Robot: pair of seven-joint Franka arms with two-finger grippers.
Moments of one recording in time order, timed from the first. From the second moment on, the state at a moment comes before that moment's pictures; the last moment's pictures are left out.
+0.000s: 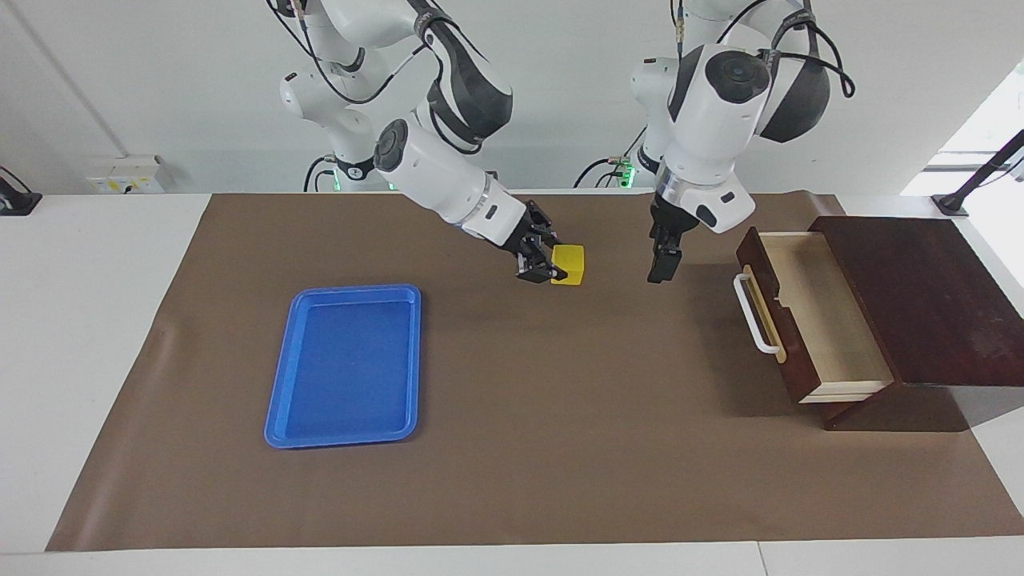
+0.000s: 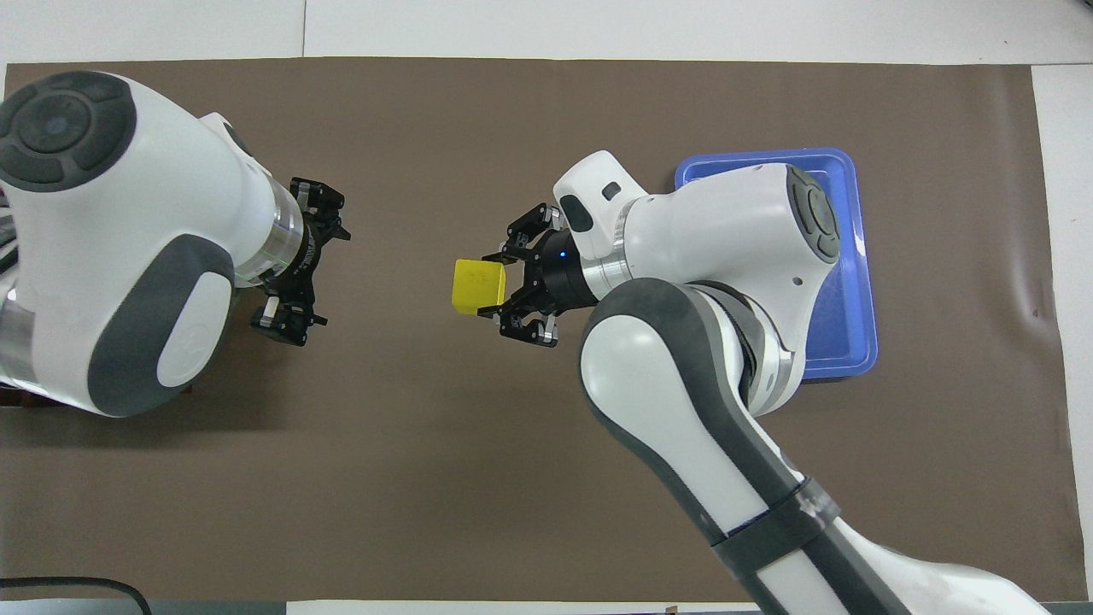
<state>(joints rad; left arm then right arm) -0.35 0.11 -0.10 -1.69 -0.01 1.77 -1.80 0.64 0.24 -0.10 -1.75 0.87 2.23 -1.37</state>
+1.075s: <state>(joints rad) -0.43 0.16 -0.10 -1.66 -0.05 1.85 -1.94 0.66 0.24 -0.10 -1.74 0.86 2.24 -1.37</state>
